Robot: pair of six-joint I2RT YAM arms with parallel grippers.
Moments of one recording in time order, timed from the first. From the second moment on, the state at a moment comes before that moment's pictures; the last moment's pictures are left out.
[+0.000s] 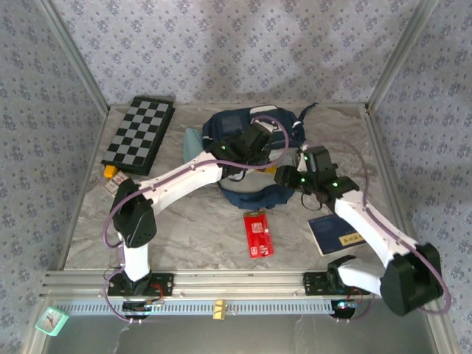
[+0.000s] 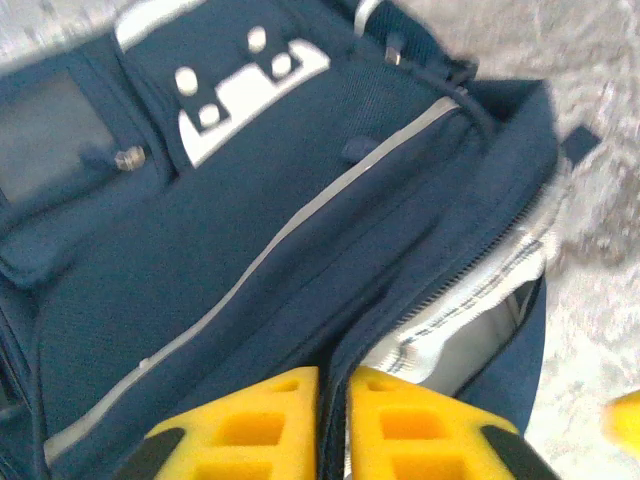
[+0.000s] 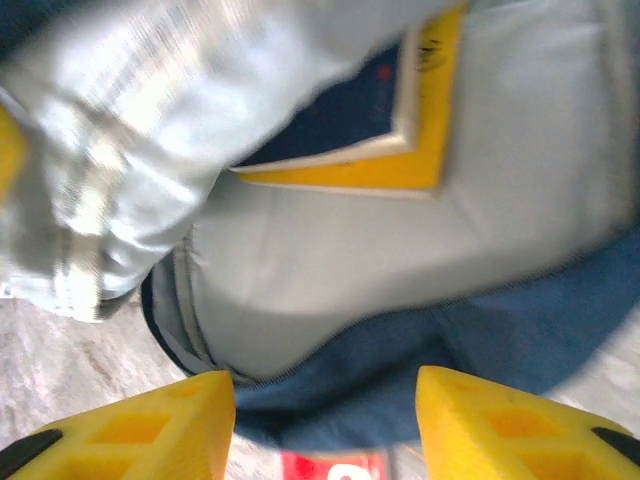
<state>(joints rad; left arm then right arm) -0.92 1.85 1.68 -0.59 -0.27 -0.34 0.37 1.12 0.82 -0.47 -0.20 0.59</state>
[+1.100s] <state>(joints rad) -1.20 1.99 1.45 -0.22 0.04 -0.65 -0.31 0.93 0.57 -0.98 0.17 0.86</state>
